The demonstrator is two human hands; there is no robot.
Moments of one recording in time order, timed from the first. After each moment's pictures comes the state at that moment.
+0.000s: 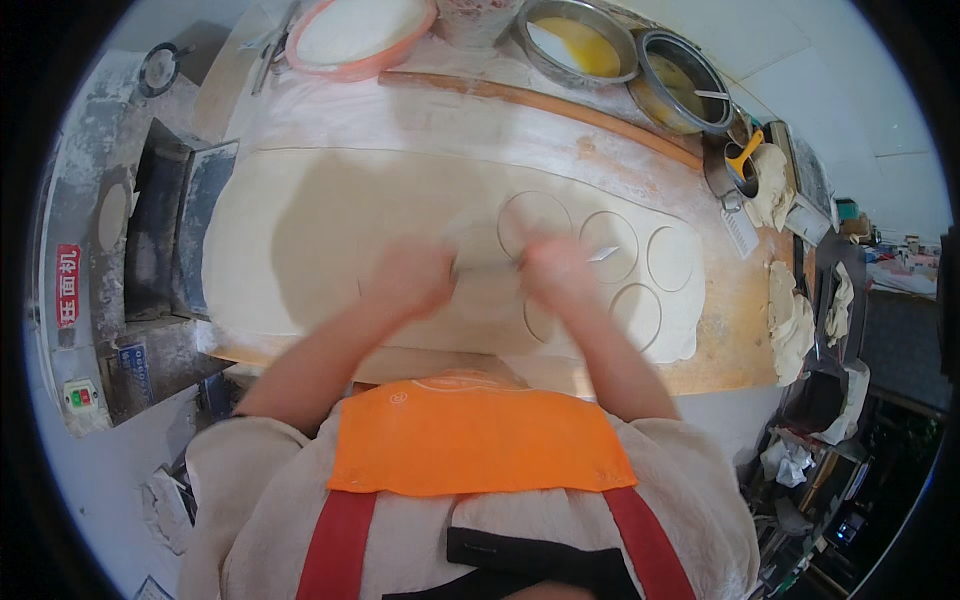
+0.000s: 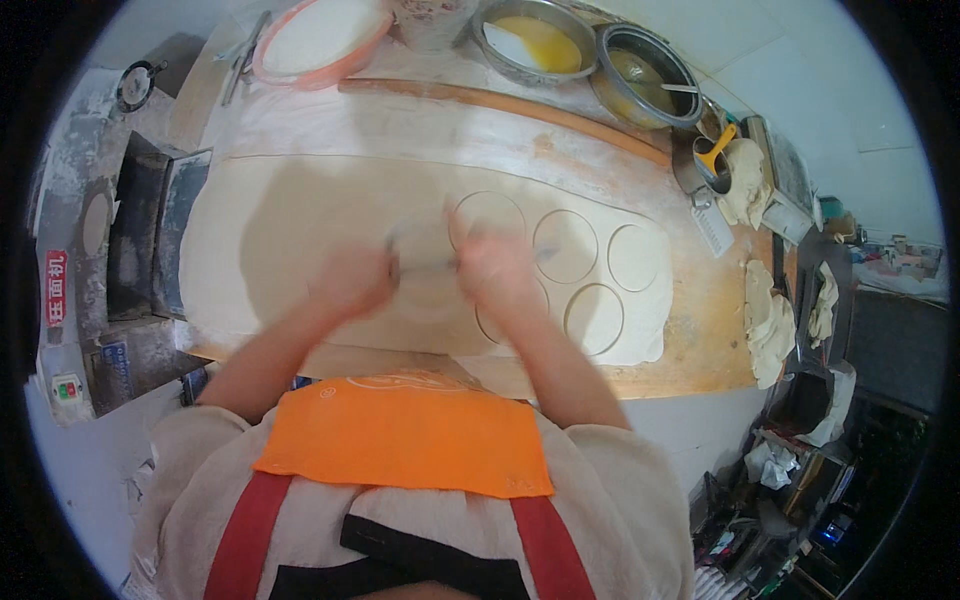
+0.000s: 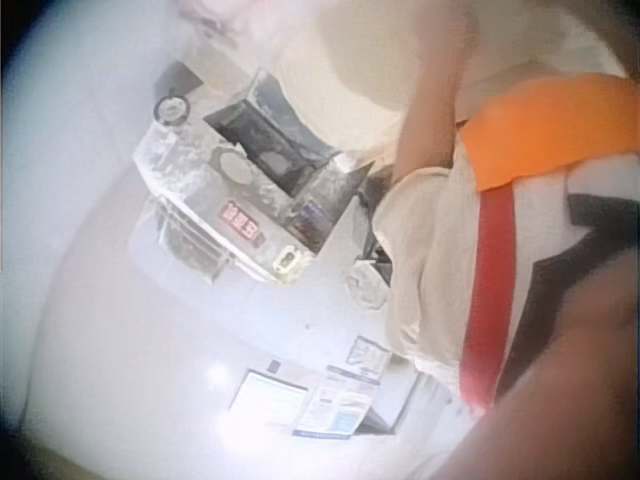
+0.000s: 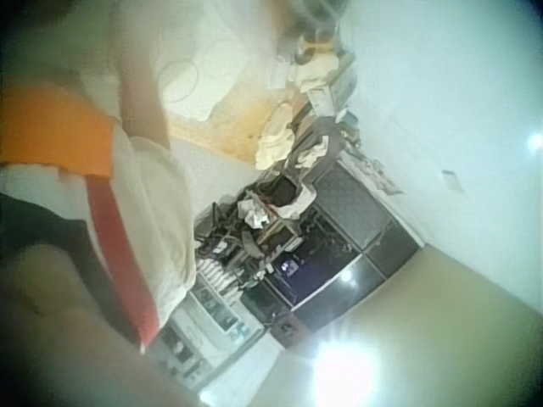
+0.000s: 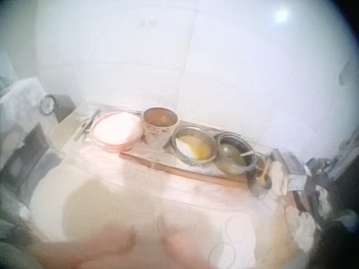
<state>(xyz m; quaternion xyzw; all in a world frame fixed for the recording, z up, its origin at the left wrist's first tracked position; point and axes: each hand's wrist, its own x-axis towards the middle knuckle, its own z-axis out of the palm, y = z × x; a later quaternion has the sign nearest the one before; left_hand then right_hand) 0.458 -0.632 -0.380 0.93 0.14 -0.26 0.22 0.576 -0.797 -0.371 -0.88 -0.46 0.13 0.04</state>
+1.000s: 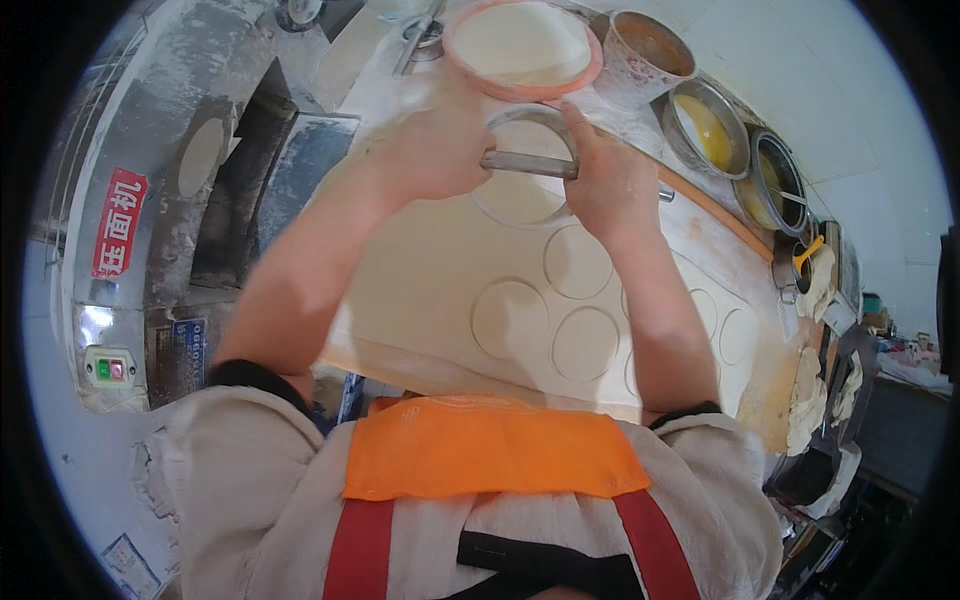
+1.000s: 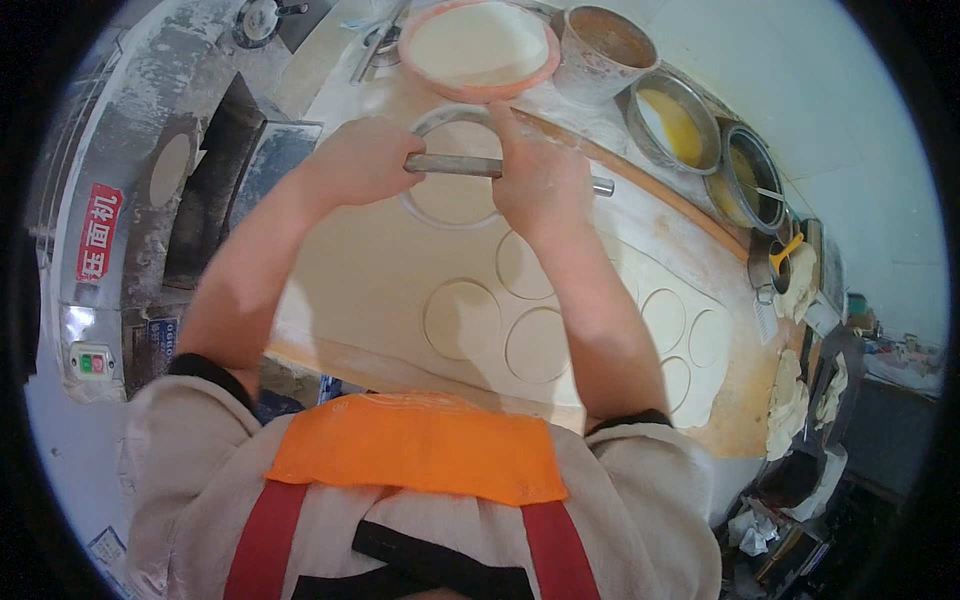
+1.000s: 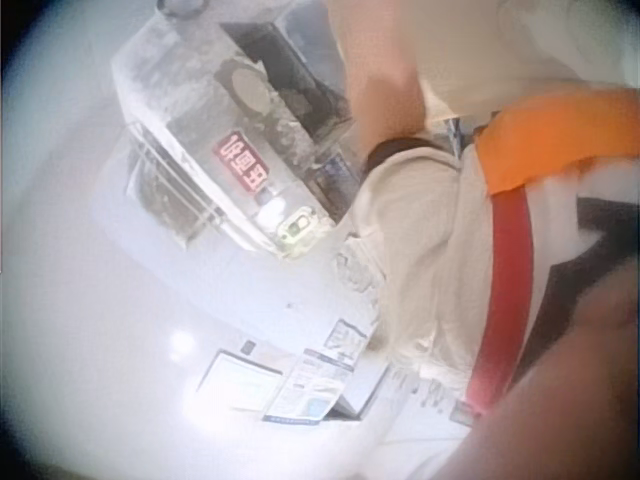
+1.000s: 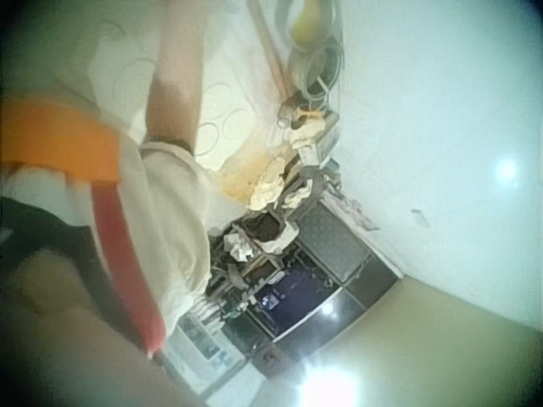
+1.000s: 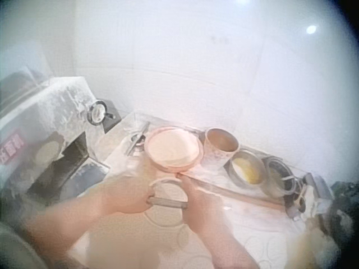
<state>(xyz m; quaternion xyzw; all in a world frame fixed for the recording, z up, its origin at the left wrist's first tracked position) 0.434 -0.398 -0.317 0.96 0.16 -0.11 0.21 0.569 -0.564 -0.311 -0.85 -0.51 0.01 0.10</state>
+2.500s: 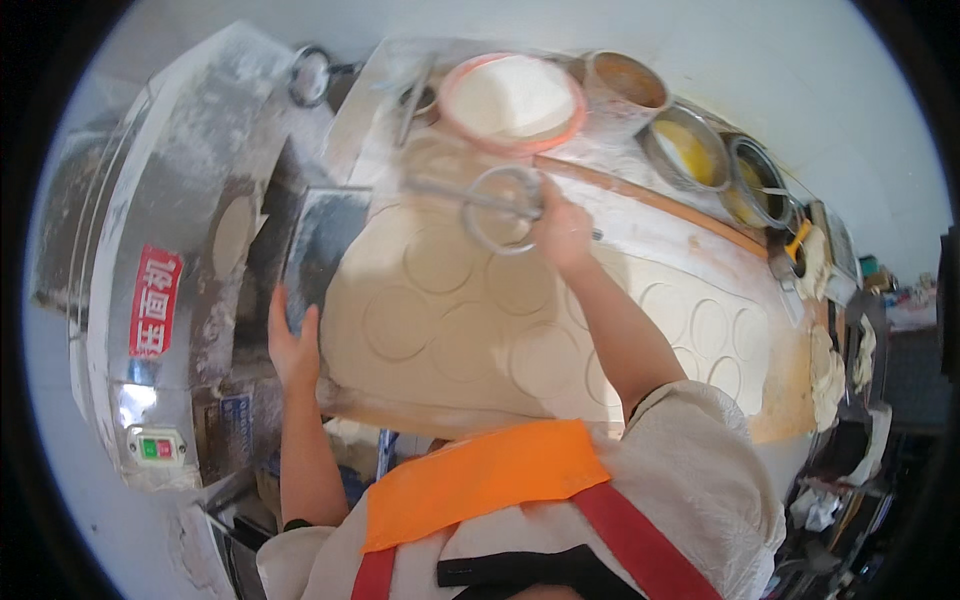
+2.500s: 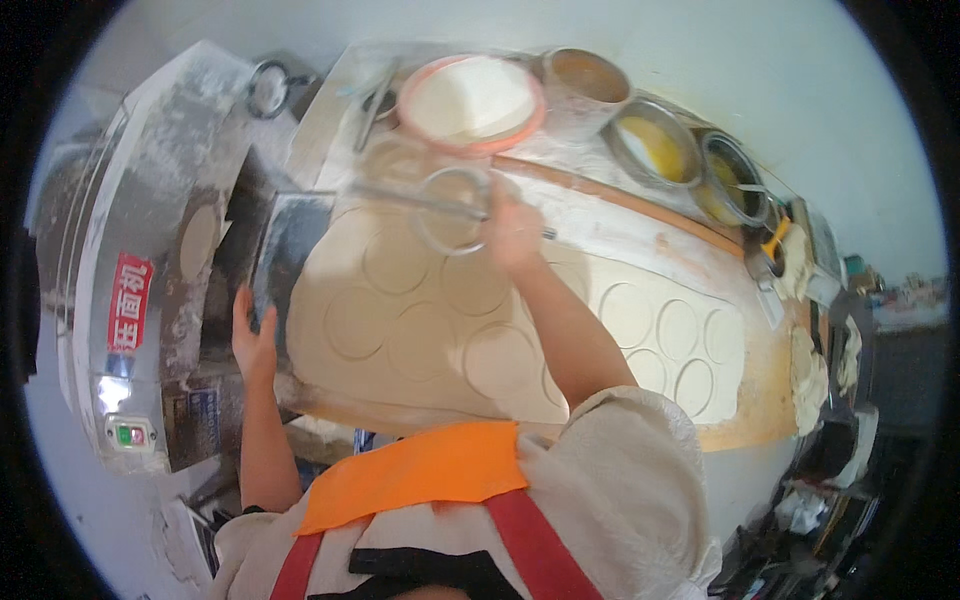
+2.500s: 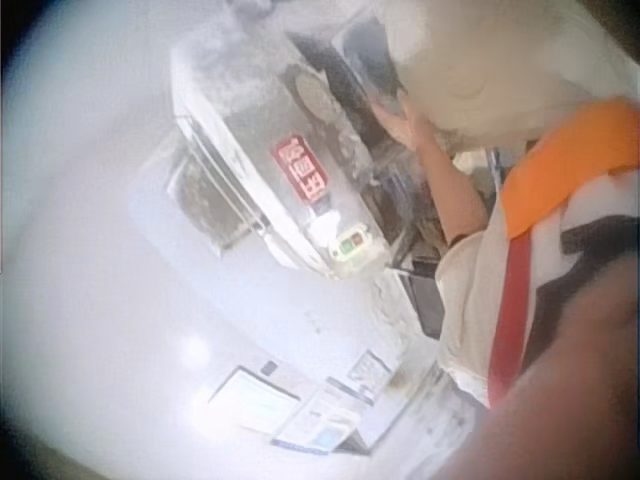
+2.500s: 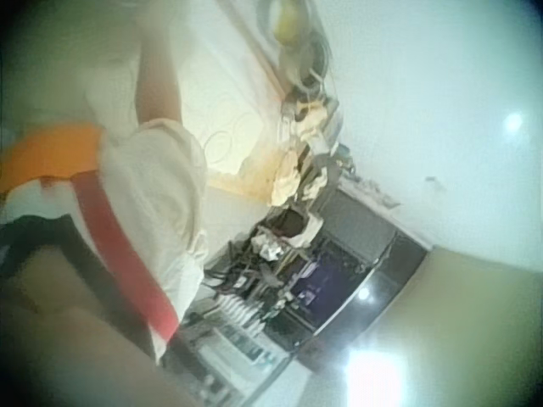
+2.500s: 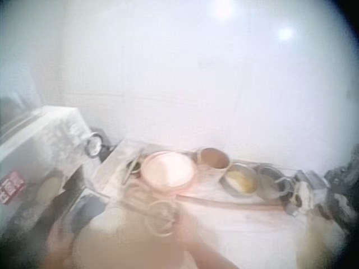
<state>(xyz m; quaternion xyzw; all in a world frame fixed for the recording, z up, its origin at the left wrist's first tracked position) 0.184 -0.333 -0.397 0.77 0.47 0.35 0.25 0.571 -0.510 -0.417 -0.90 -0.37 -0.01 0.21</state>
